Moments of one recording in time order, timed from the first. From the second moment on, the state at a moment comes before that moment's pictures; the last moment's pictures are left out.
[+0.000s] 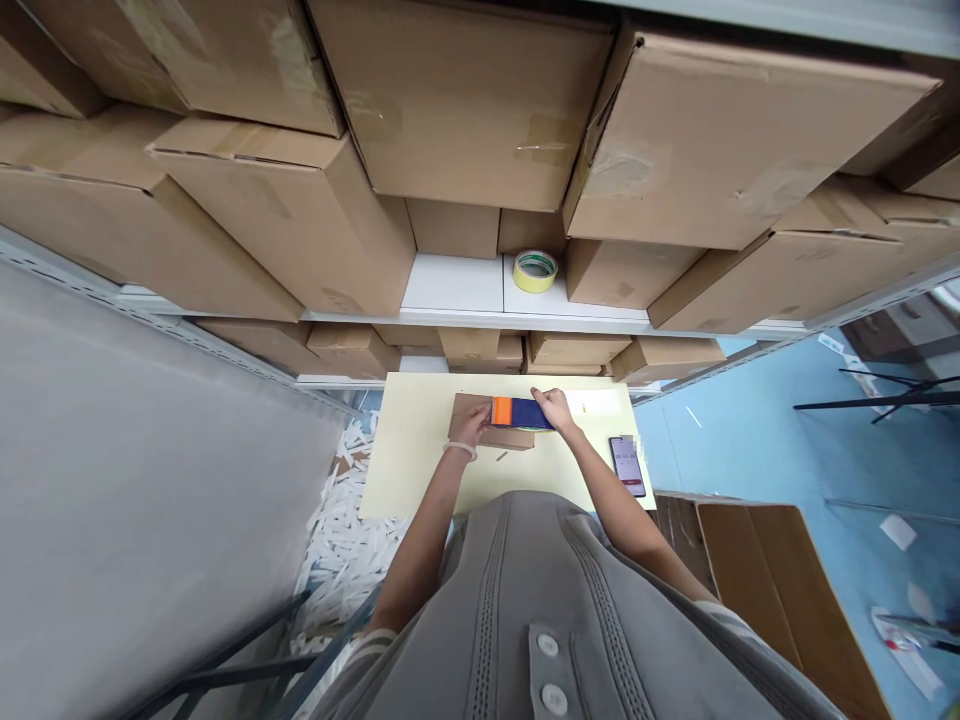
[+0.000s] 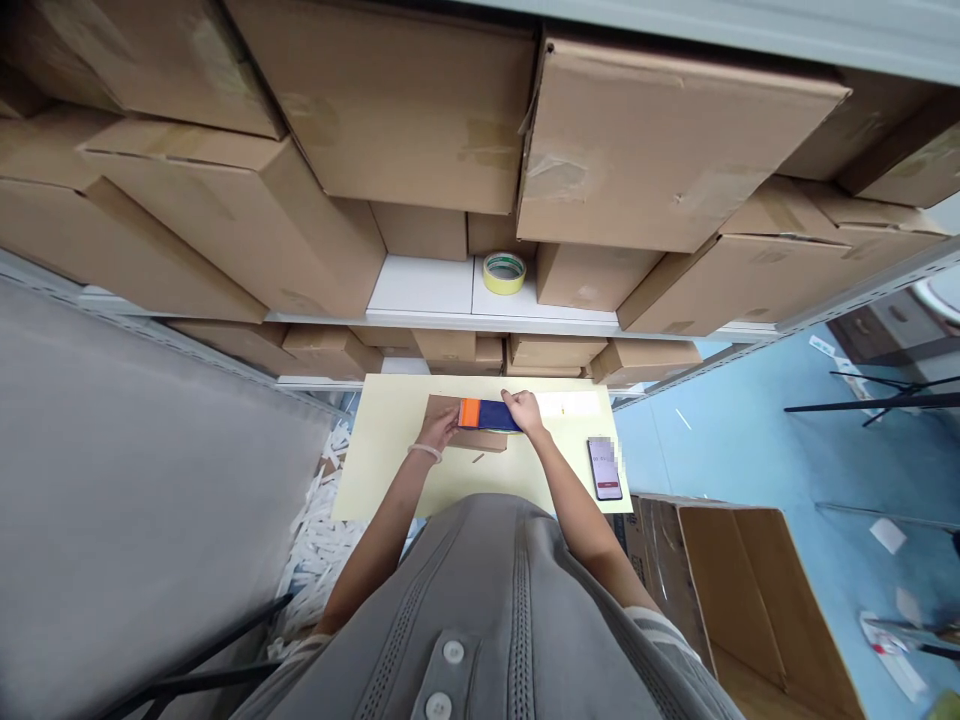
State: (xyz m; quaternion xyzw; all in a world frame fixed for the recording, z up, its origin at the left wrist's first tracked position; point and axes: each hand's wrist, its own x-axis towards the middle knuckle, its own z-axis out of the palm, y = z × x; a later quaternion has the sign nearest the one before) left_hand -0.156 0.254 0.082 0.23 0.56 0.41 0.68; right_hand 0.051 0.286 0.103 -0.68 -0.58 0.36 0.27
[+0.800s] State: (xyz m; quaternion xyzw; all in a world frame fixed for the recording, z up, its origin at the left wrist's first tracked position) left_hand -0.175 0.276 0.072 0.22 0.58 0.41 0.67; right_hand 0.035 0.285 0.121 -0.71 -0.65 0.23 0.11
